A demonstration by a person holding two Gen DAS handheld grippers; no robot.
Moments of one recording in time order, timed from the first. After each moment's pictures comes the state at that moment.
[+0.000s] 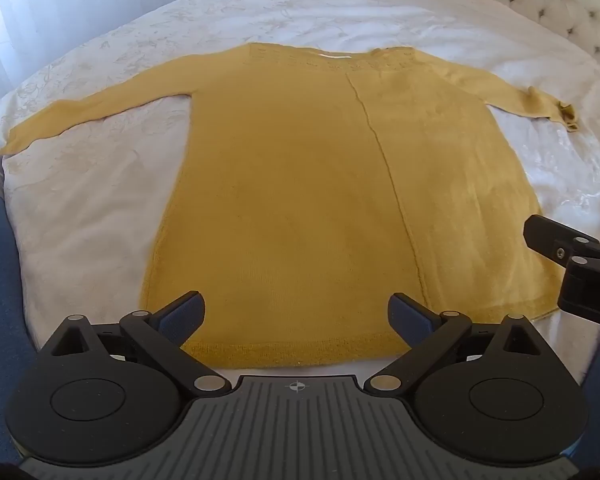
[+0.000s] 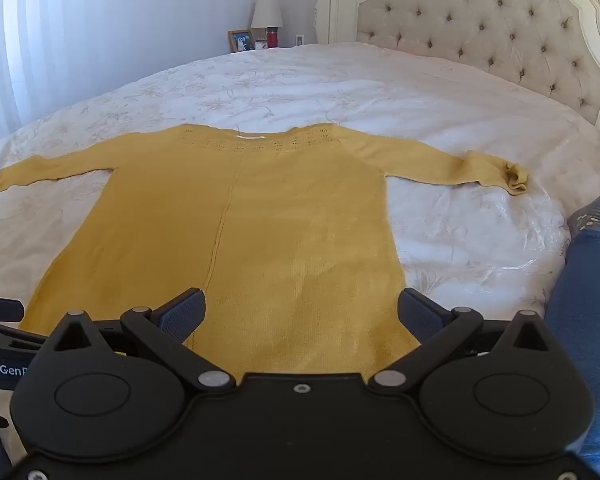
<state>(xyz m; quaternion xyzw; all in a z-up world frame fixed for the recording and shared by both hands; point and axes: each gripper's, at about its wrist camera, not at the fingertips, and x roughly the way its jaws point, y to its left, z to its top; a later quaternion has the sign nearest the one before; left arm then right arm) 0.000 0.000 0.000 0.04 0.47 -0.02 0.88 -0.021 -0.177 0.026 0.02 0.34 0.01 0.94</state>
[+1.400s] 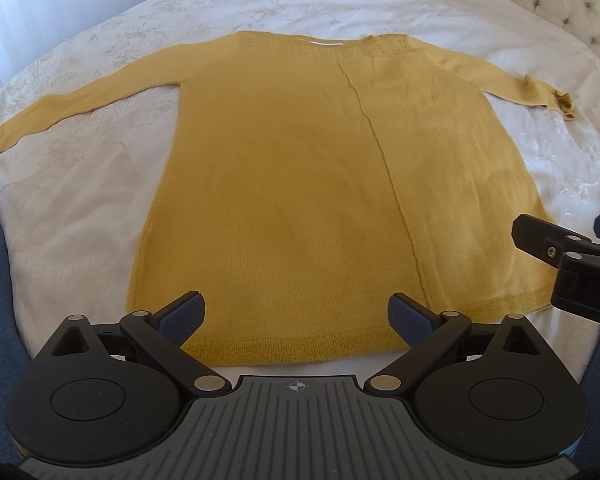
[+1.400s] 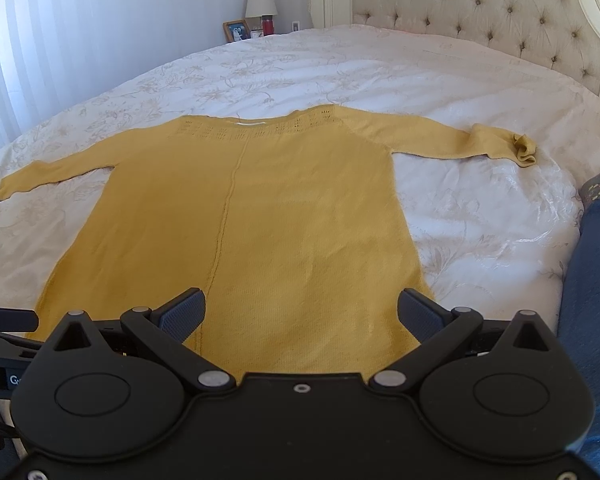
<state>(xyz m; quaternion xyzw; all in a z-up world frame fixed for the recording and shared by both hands) 0.004 -0.011 -0.009 0.04 0.48 -0.02 0.88 -0.016 -0.180 0.012 0.05 0.36 0.02 0.93</state>
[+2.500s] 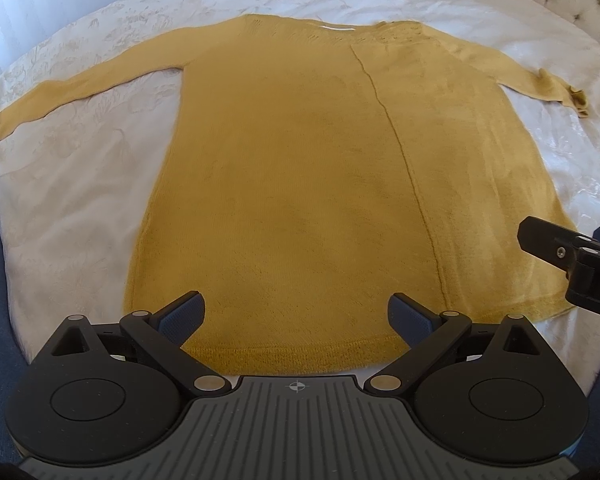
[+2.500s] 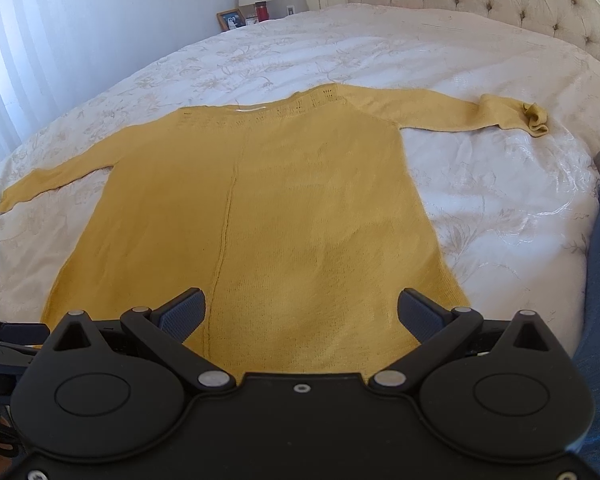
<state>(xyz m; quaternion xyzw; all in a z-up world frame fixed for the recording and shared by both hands) 0.021 -0.002 -0.020 0.03 0.50 -0.02 0.86 -0.001 -0.184 -0.001 0.10 0.39 0.02 0.92</state>
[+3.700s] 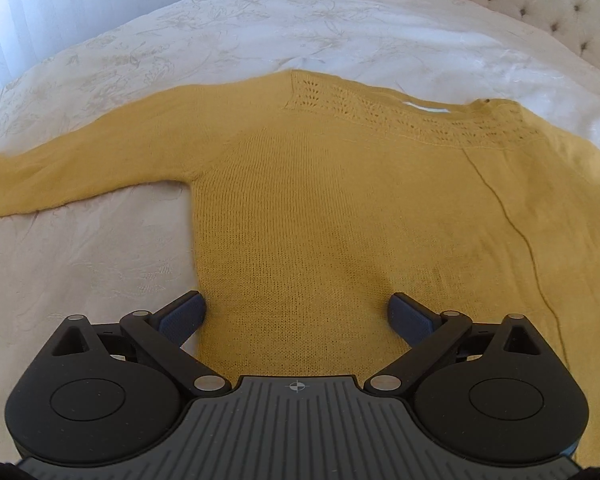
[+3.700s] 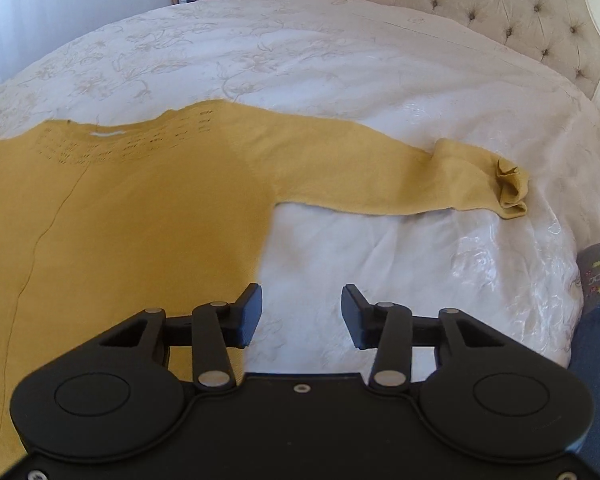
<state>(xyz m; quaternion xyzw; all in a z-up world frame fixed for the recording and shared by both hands) 0.207 0.057 -0.063 0.01 0.44 -0.01 0.90 0.190 -0.319 -0.022 0.02 0.42 -0.05 0.90</state>
